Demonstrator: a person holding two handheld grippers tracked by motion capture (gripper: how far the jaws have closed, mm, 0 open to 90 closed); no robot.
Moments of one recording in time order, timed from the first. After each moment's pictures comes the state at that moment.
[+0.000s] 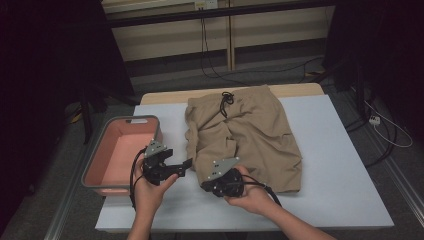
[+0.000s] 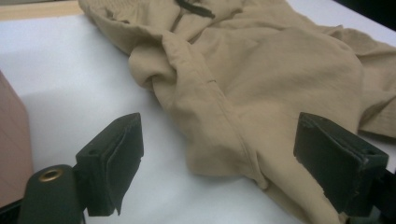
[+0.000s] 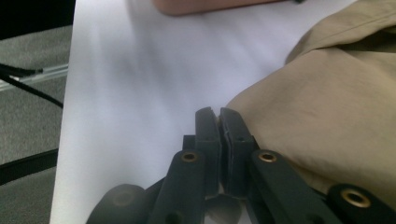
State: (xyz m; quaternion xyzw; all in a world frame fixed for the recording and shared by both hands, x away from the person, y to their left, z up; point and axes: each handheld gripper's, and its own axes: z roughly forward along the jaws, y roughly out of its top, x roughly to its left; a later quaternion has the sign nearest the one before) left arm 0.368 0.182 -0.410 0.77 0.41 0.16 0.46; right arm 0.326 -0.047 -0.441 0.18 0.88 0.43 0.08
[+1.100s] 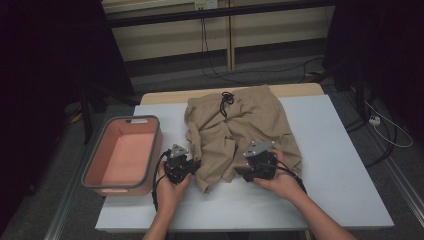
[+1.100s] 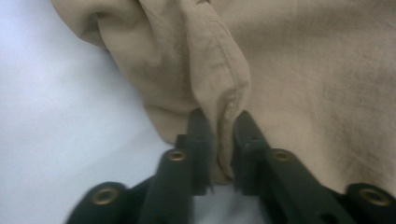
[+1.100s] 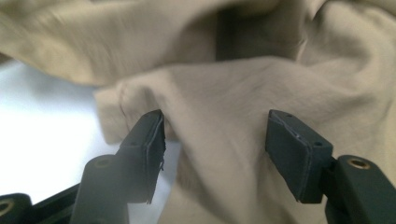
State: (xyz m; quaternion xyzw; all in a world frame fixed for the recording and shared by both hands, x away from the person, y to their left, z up) left arm 0.389 0.144 -0.456 0.81 0.41 0.14 0.40; right arm 0.364 -0.139 -0.451 0.31 0.86 0.36 0.18
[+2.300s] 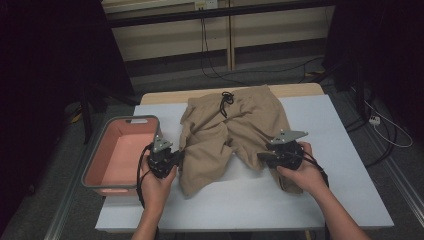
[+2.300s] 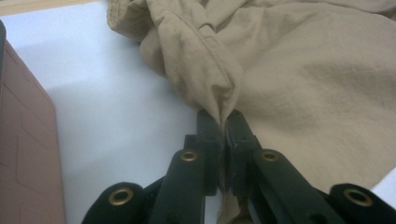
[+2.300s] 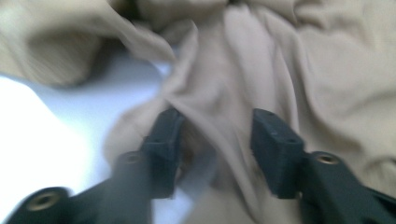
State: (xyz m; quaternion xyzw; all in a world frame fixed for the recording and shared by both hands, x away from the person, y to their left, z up) left arm 0.386 0.173 -0.418 0.78 0.43 0.21 0.40; right arm 0.363 -0.203 -0.423 0.37 0.82 0.39 0.21
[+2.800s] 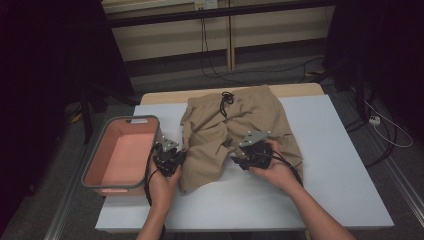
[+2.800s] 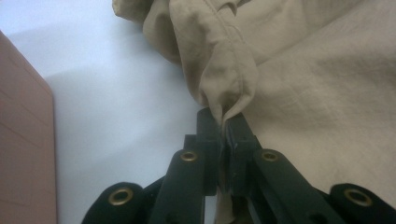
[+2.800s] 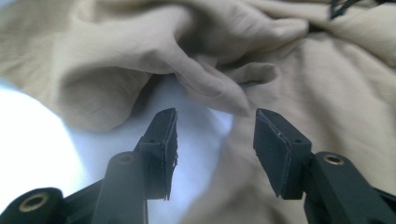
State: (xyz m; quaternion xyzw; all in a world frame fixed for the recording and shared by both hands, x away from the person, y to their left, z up) left arm 0.401 0.161 -0.443 0.79 0.44 0.23 0.36; right arm 0.390 -0.131 -0.440 0.31 0.85 0.38 0.19
